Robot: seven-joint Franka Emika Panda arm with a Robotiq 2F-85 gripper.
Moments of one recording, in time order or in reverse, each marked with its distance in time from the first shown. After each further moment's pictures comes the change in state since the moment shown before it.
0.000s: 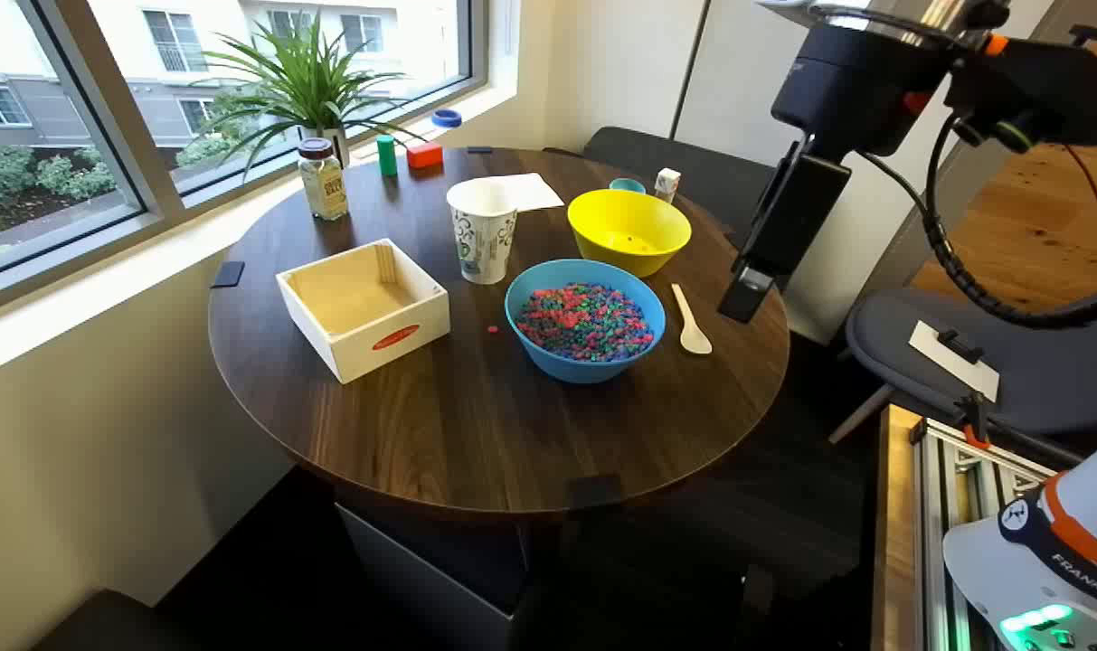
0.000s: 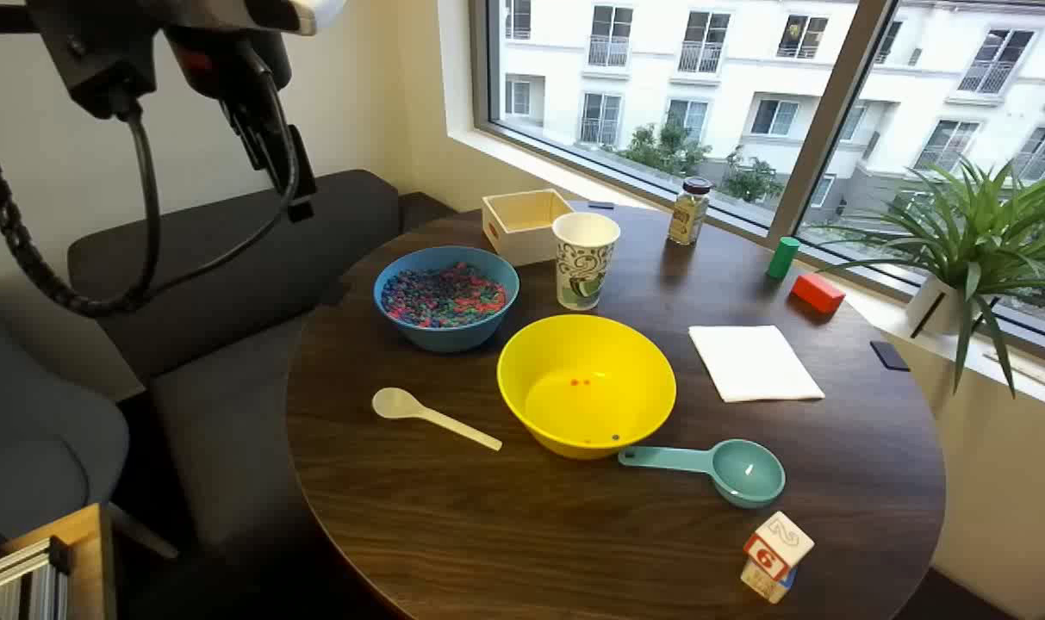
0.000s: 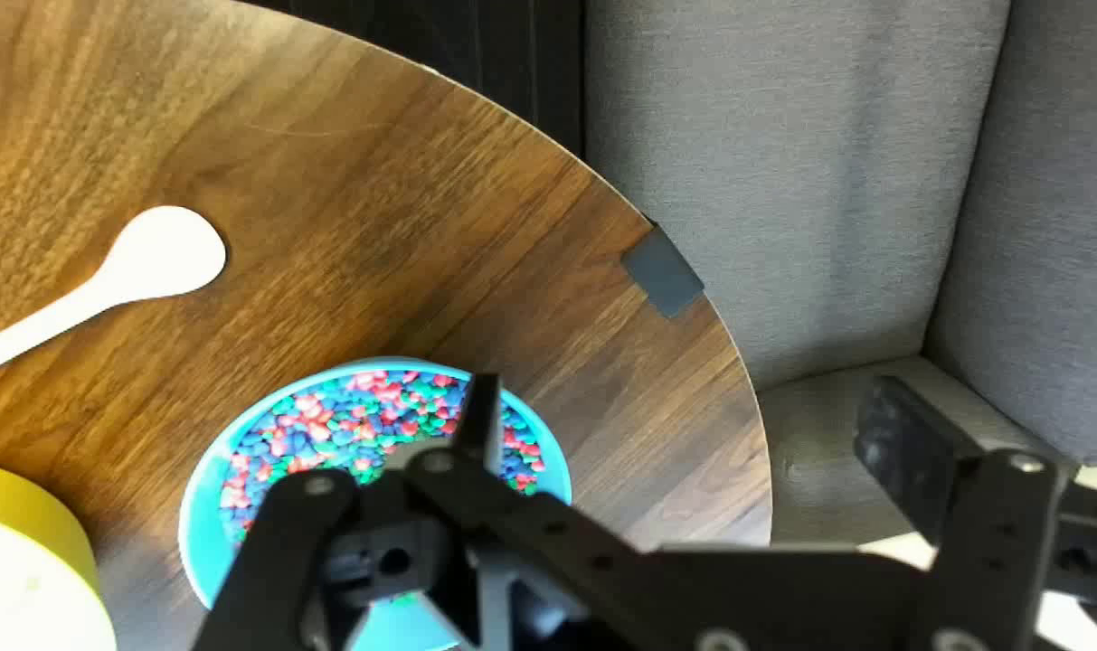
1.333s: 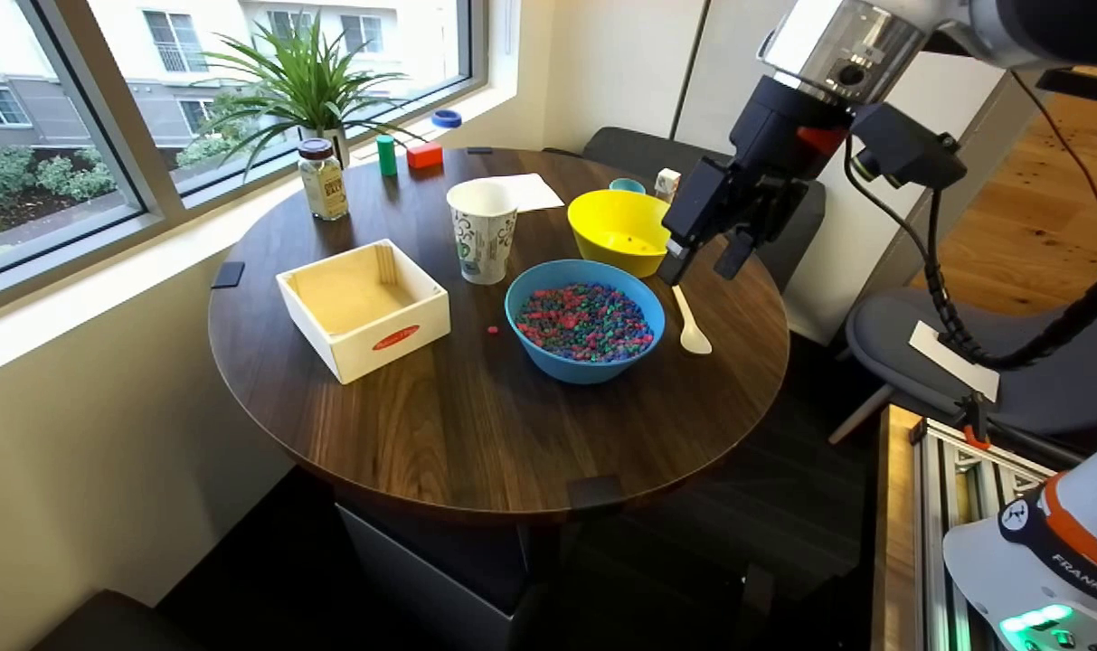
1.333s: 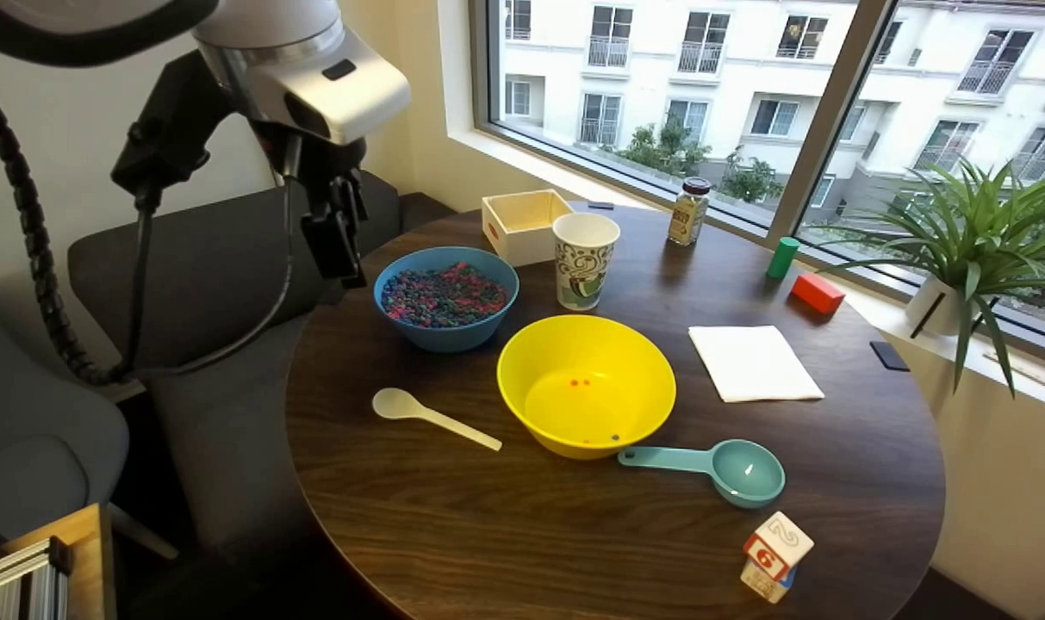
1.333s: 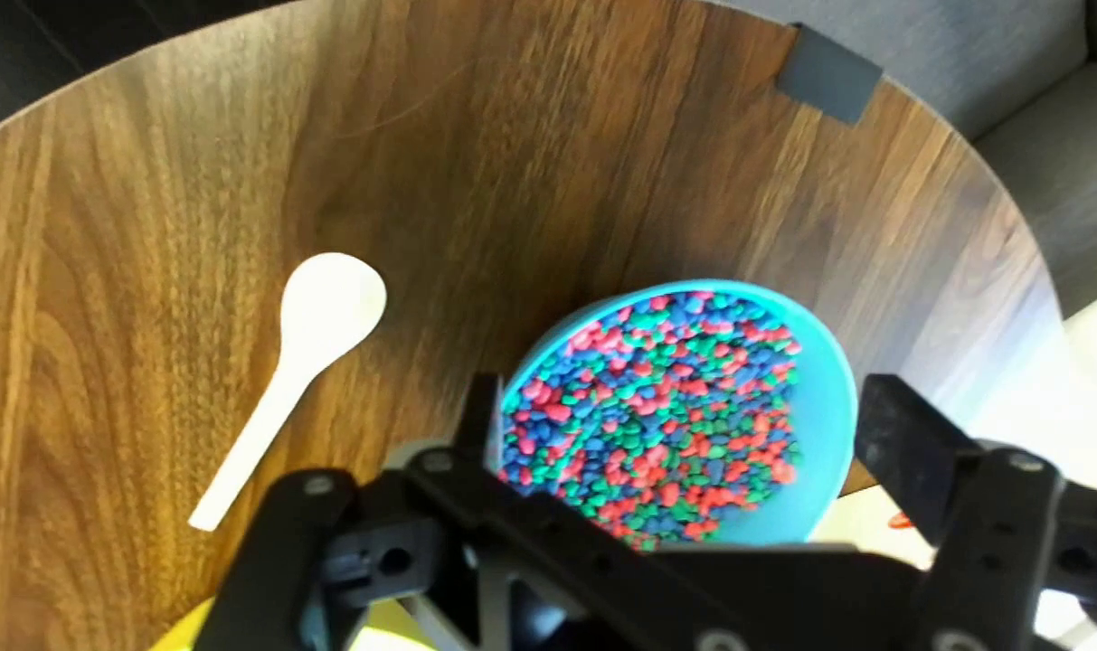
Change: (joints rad) arm -0.140 0.029 0.006 -0.107 -0.009 0.189 0.336
